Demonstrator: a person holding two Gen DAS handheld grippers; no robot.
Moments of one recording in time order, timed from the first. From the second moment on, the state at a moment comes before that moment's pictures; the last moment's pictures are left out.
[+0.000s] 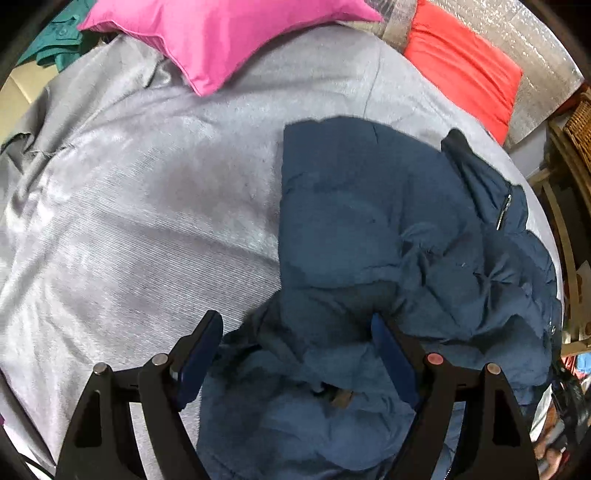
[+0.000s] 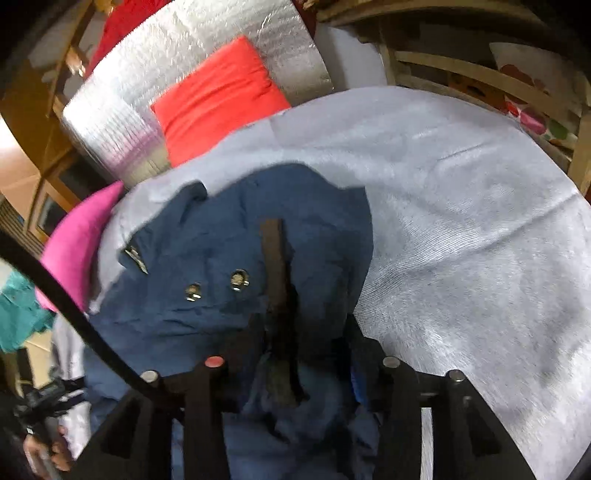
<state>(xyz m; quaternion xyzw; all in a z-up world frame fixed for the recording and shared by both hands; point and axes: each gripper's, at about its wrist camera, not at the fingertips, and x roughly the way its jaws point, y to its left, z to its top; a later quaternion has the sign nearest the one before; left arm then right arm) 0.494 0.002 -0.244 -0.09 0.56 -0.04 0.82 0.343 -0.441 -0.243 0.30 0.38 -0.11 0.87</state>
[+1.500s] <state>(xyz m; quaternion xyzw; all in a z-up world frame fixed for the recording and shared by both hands) 0.446 0.027 -0.276 -0.36 0.56 -0.16 0.73 0.335 -0.395 -0.294 0.58 0.33 0.01 0.74</state>
